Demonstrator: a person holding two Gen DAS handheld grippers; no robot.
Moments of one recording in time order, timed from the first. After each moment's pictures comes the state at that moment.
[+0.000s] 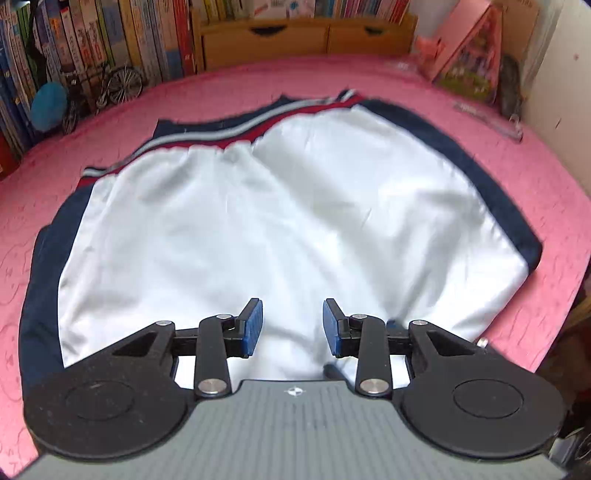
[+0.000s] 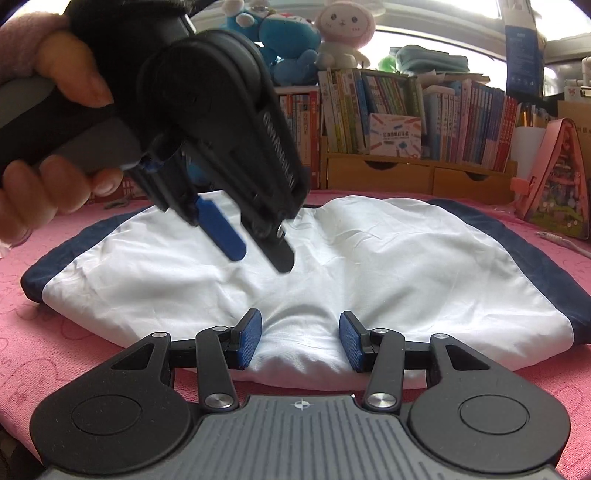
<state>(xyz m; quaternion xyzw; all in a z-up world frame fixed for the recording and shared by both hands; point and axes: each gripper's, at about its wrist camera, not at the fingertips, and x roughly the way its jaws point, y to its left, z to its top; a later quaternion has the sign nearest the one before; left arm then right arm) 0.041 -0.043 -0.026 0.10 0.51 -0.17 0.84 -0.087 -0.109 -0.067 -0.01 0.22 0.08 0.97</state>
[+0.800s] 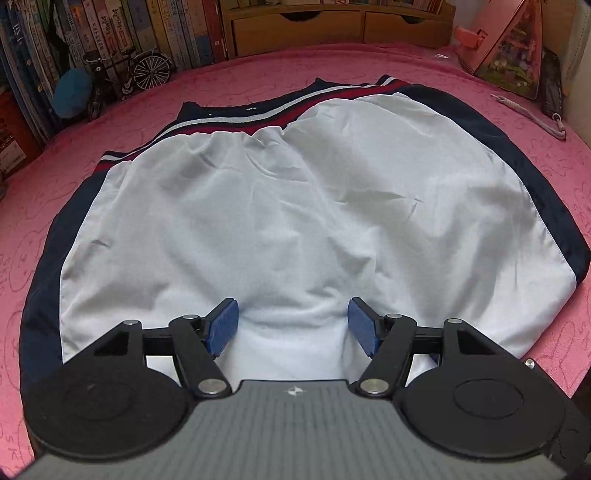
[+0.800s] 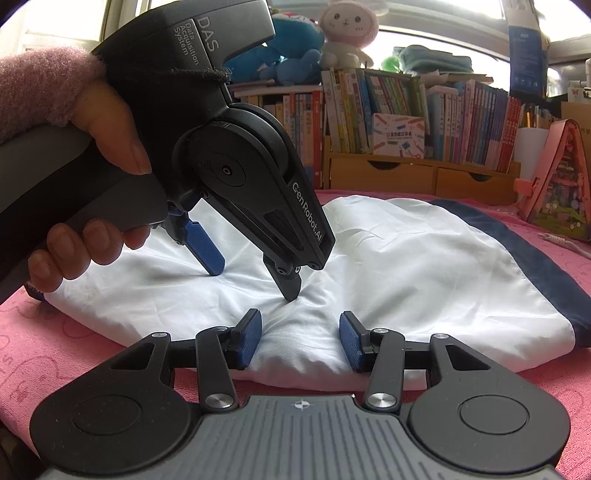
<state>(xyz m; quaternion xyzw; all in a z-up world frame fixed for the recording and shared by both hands) 0.053 -0.046 -0.034 0.09 0.49 -0.12 0.86 -0.088 -0.110 -0.067 -0.01 0.22 0.08 0.97</state>
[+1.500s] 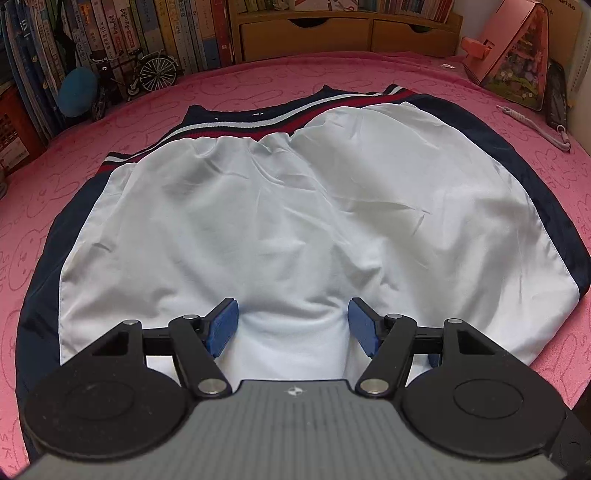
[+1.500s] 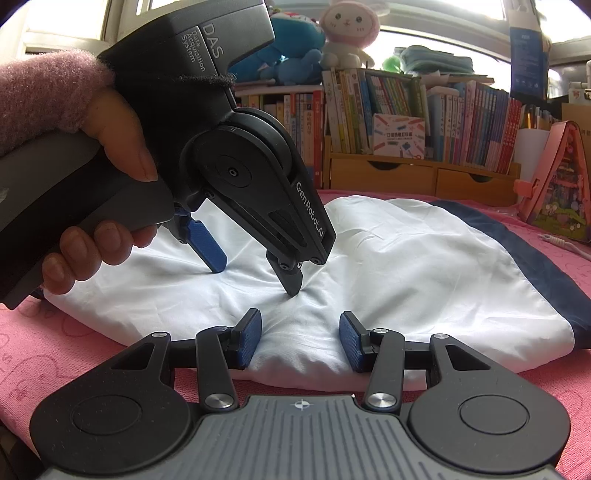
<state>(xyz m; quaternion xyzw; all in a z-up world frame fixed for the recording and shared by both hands) 0.058 -0.042 -0.035 0.08 0.48 -0.12 0.87 -0.089 -0.110 -0.066 -0.01 0.22 0.08 0.97</state>
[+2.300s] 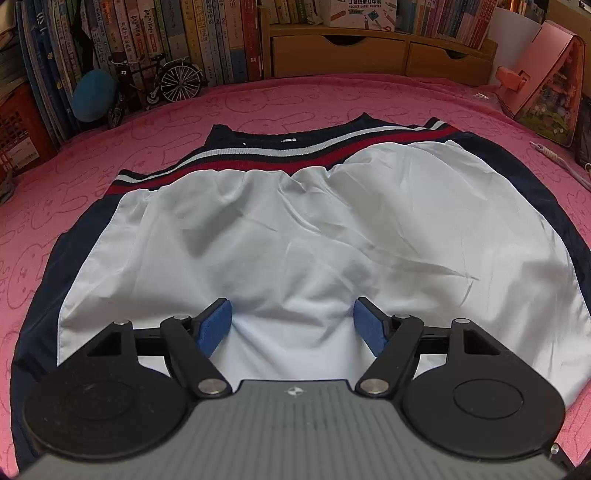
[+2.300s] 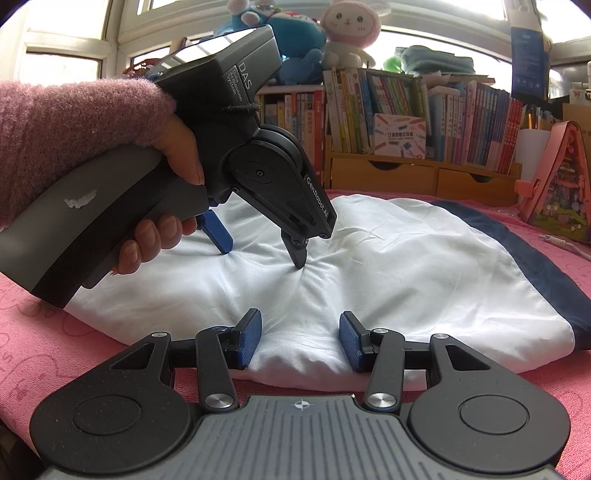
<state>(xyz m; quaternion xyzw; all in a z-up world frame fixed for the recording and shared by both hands) 0.094 -0.037 -0.041 0.05 0.46 -0.08 0.88 -0.090 -0.109 -0.066 -0.01 0.22 0.08 0.97</state>
